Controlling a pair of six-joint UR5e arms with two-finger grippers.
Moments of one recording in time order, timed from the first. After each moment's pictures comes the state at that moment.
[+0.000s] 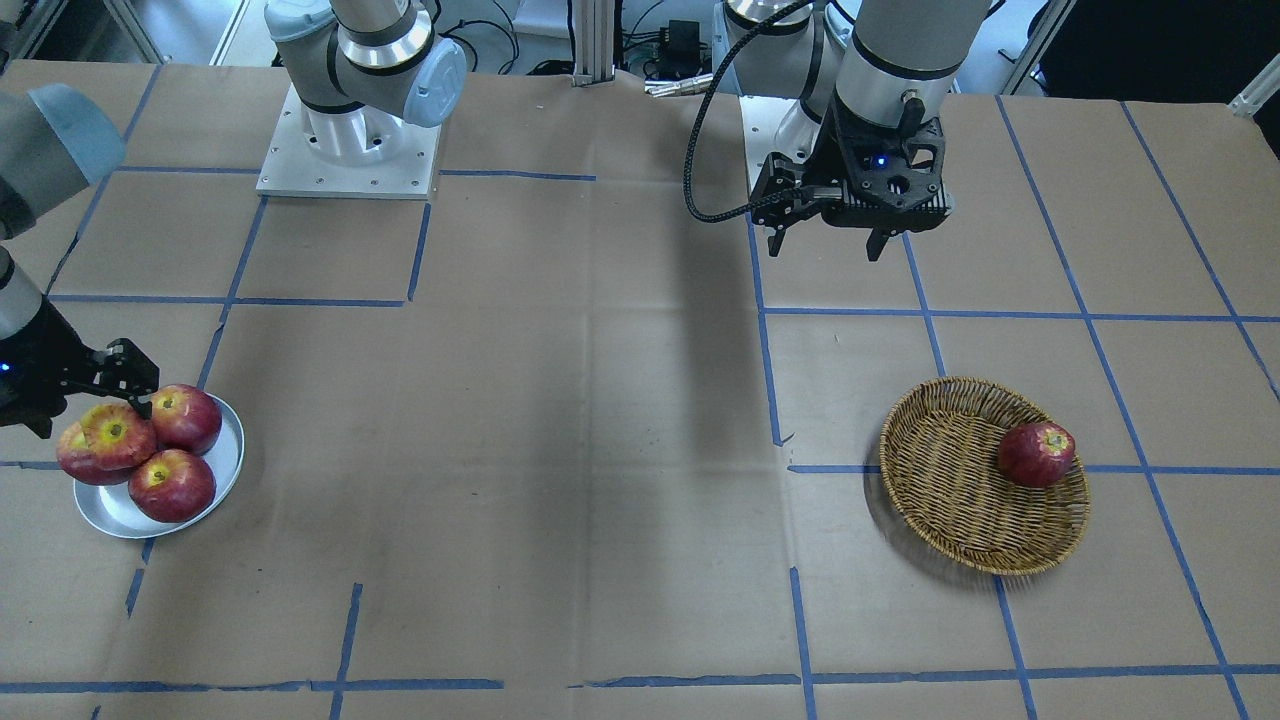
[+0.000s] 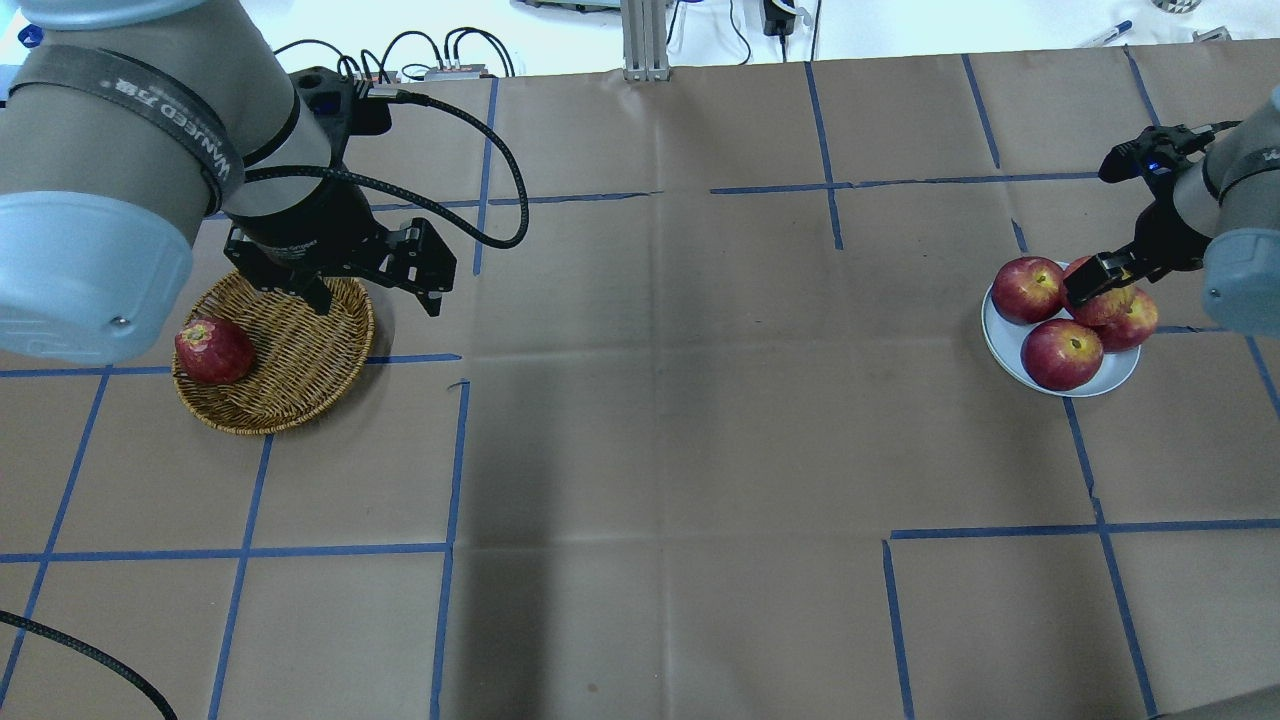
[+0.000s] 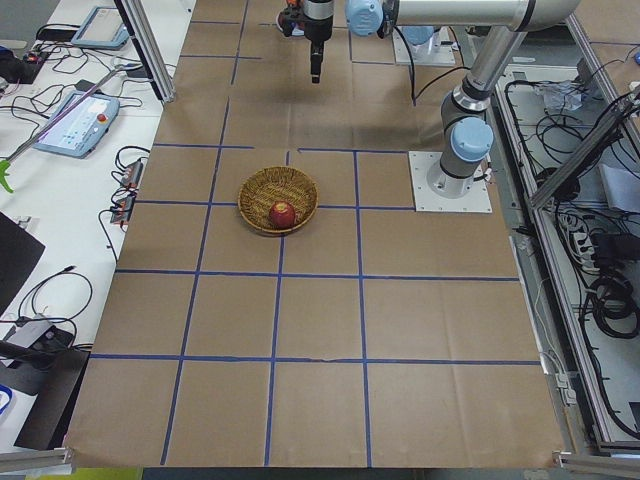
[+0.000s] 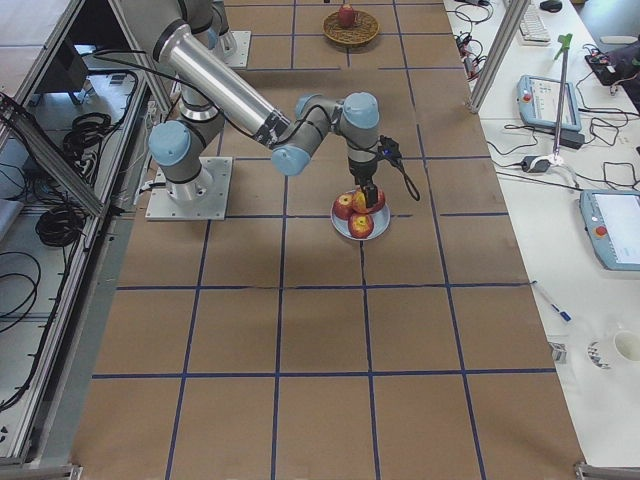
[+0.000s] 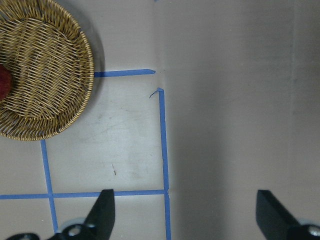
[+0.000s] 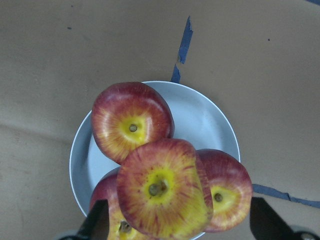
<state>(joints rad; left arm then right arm) -1.63 -1.50 -1.71 -1.48 1.59 -0.01 1.11 -1.41 1.93 -2.24 -1.55 -0.73</state>
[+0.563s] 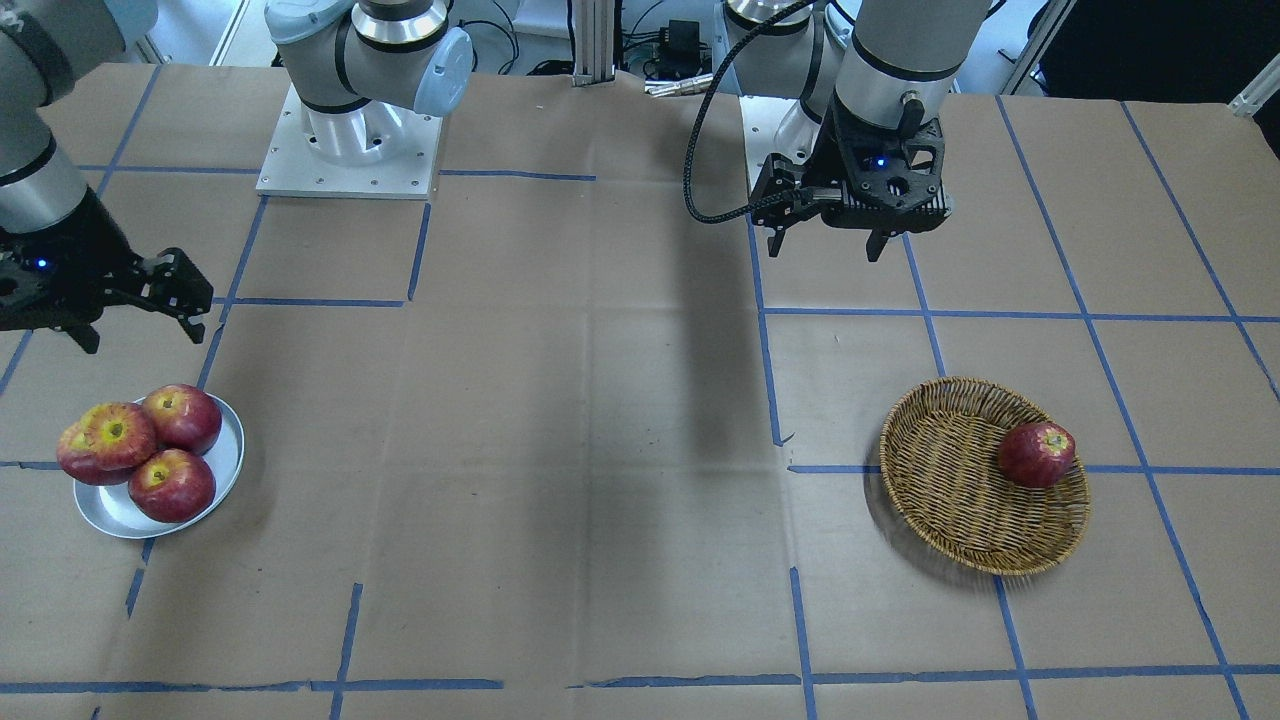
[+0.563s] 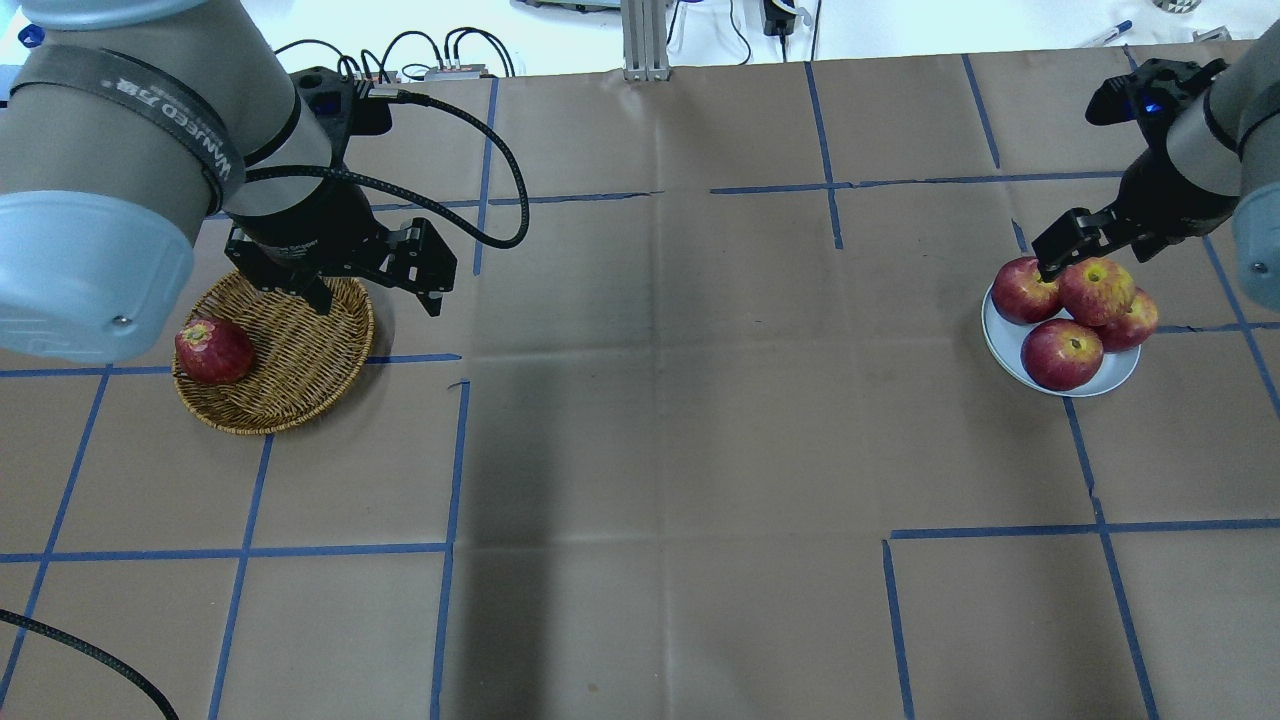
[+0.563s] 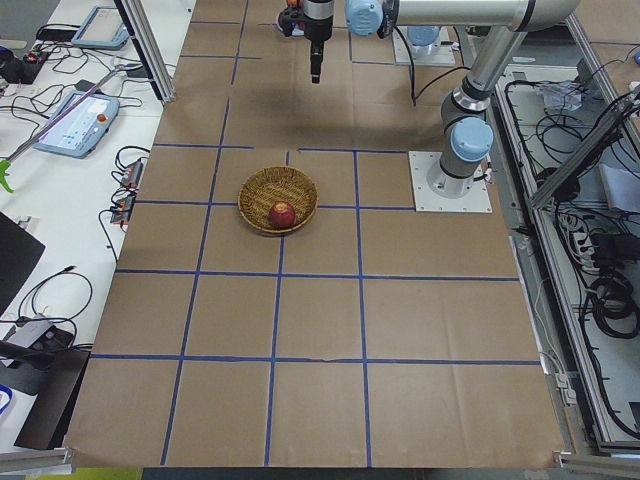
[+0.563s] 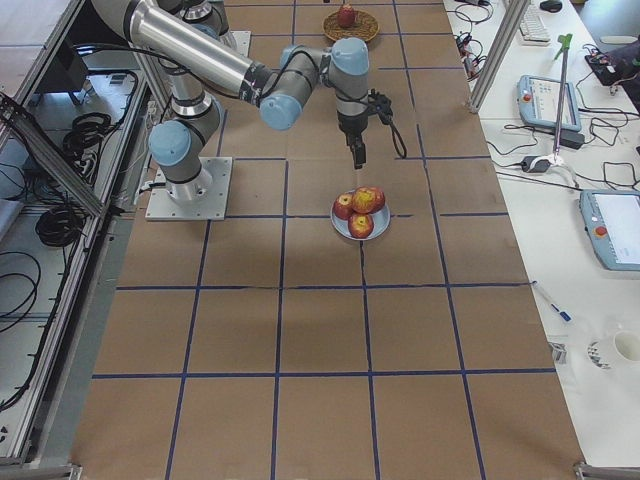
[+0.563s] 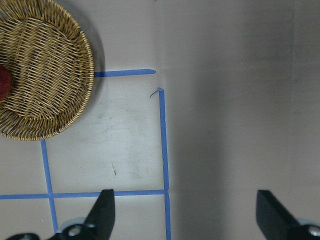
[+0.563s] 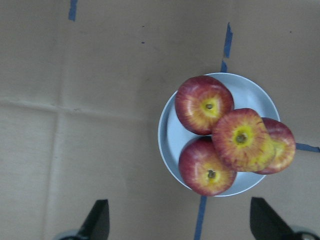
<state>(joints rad) -1.63 -1.50 -1.71 -1.48 1.59 -0.01 1.27 -1.59 1.85 -1.93 -1.56 -0.43</state>
